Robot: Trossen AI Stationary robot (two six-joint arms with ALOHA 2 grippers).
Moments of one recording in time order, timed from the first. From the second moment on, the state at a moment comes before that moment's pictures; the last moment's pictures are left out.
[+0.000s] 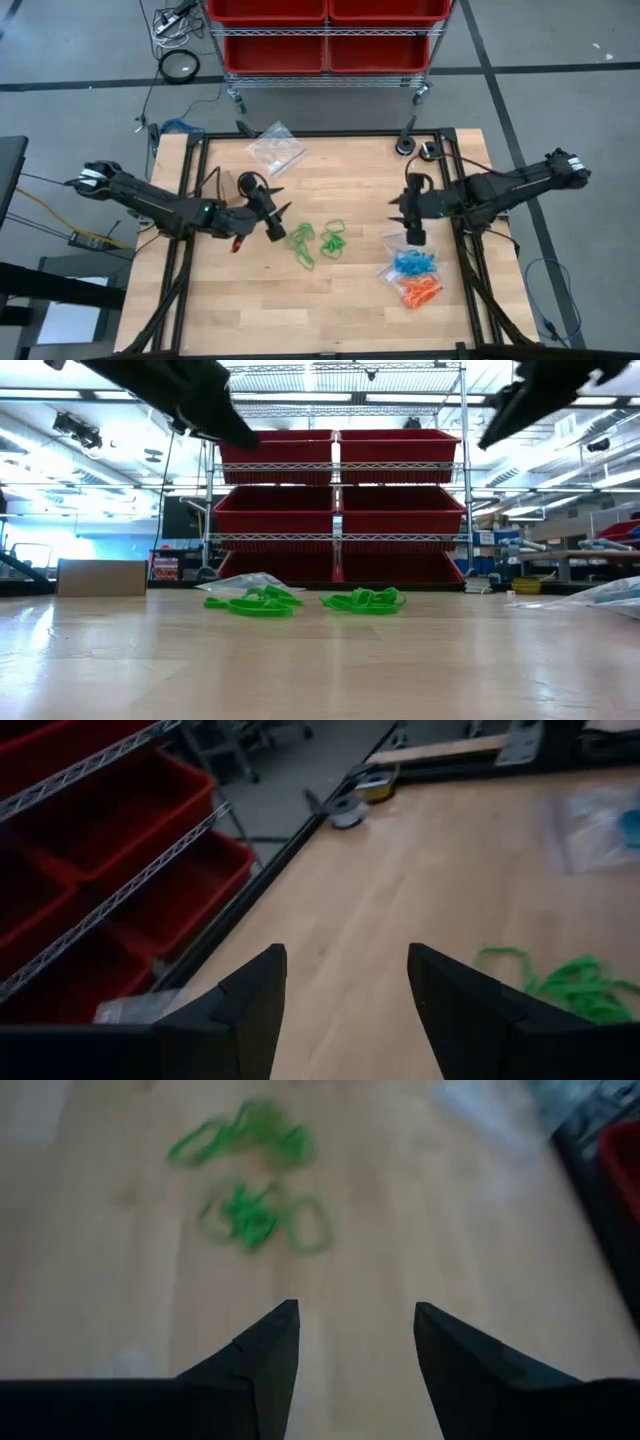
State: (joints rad) left arm -0.26 1.18 0.69 0.01 -0.86 -0.08; right arm 0.25 0.93 0.84 -0.71 0.37 0.13
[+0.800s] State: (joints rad) left arm 0.36 1.45 0.69 -0.09 -0.33 -0.02; right arm -0.09 1.34 0.79 -0.04 -0.03 -0.06
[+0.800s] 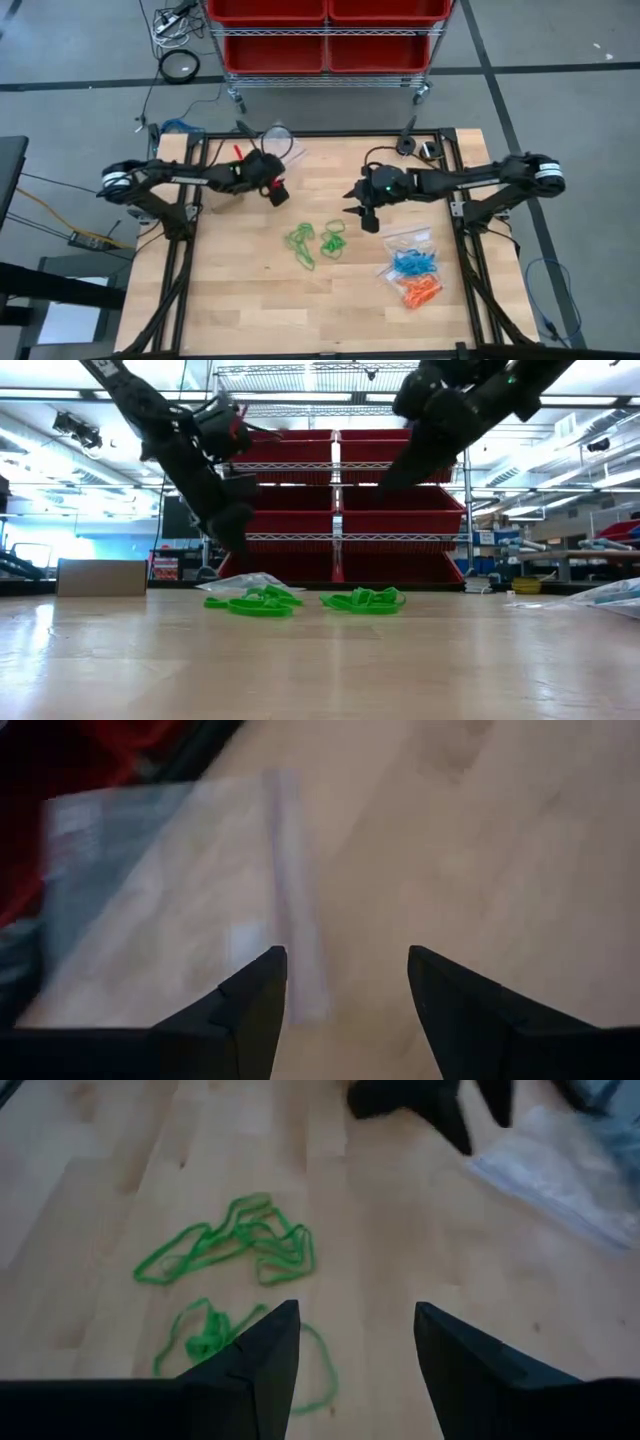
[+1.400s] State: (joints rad) left arm 0.55 1.78 0.87 -0.12 -0.20 0.02; right arm -0.09 1.39 0.79 0.05 -0.06 -0.09
